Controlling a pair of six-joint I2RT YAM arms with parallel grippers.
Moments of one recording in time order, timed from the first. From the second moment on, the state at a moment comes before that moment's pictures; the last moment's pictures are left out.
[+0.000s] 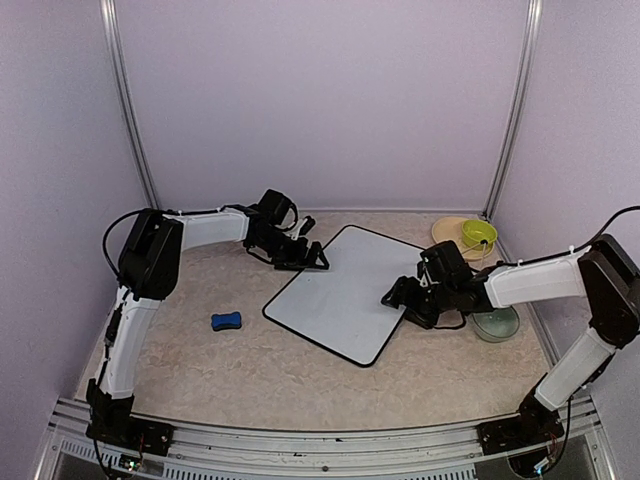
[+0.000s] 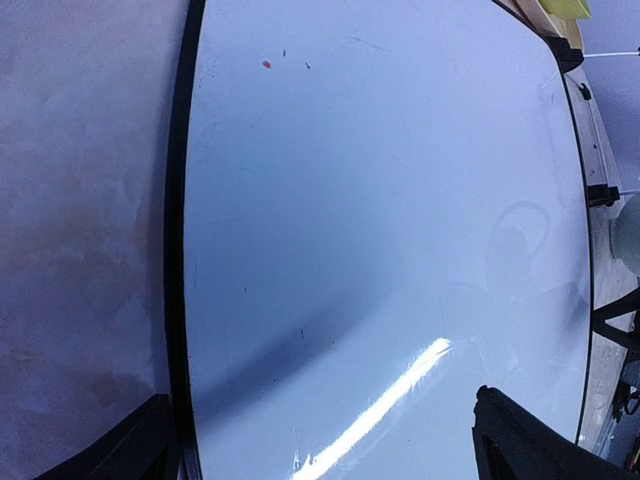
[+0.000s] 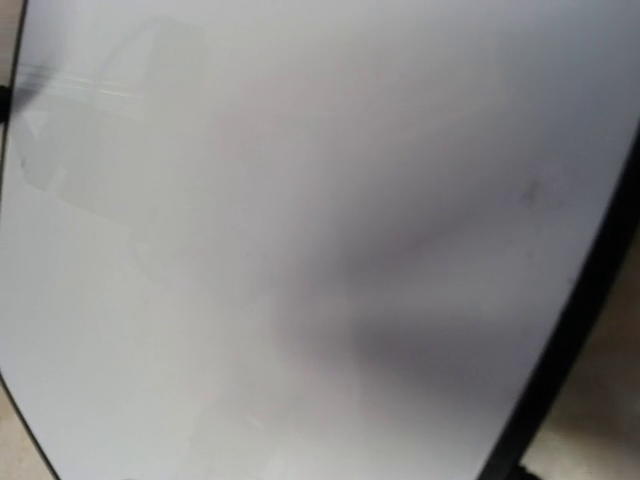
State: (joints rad) left arm -0.55 2.41 1.94 -0.50 0.50 -0.24; right arm 0.62 1.58 0.76 0.01 -0.14 0.98
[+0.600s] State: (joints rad) left arm -0.52 2.37 1.85 -0.45 0.47 -0.24; right arm 0.62 1.57 0.83 0.05 -0.14 0.98
